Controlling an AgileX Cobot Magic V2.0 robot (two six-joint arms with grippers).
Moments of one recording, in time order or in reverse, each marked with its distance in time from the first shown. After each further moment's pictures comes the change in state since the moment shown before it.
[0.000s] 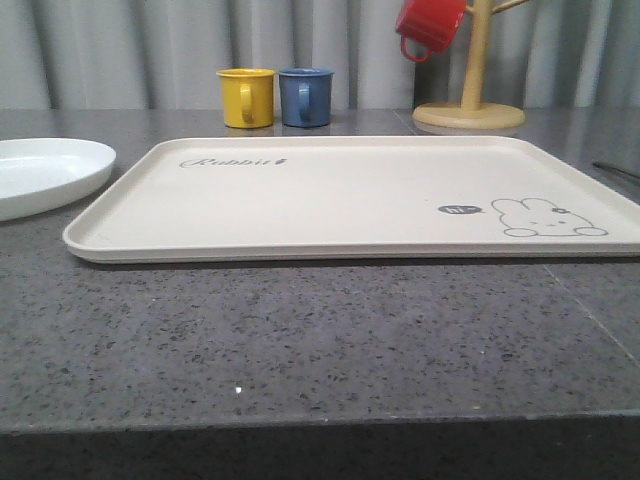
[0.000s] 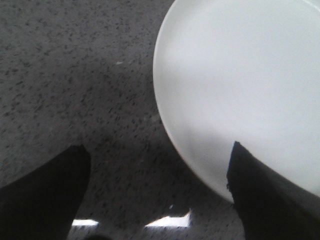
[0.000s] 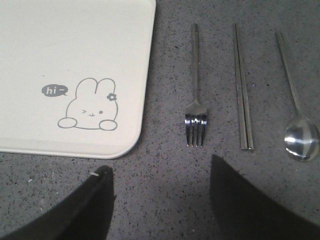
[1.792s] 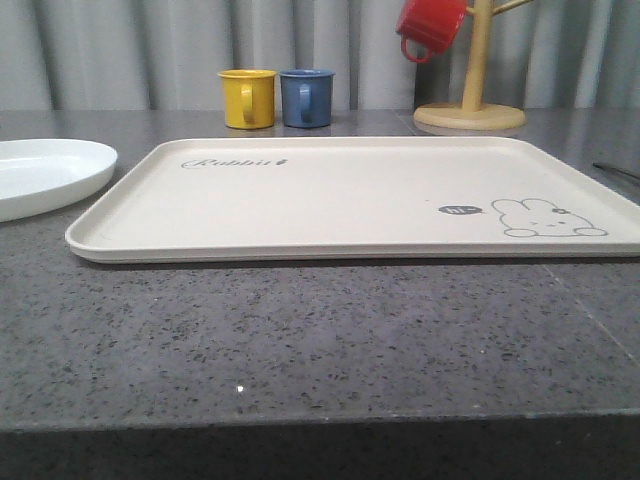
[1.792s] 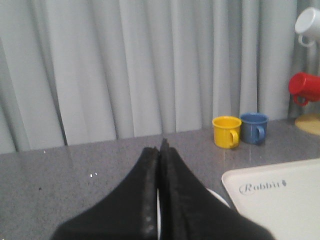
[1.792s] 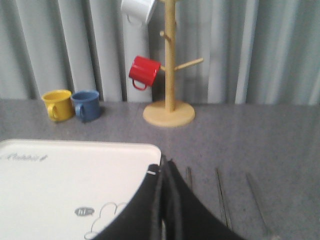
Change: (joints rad) left arm -0.309 -1.033 0.234 0.296 -0.232 -0.215; right arm 0.000 -0.359 0.010 0.000 -0.204 0.000
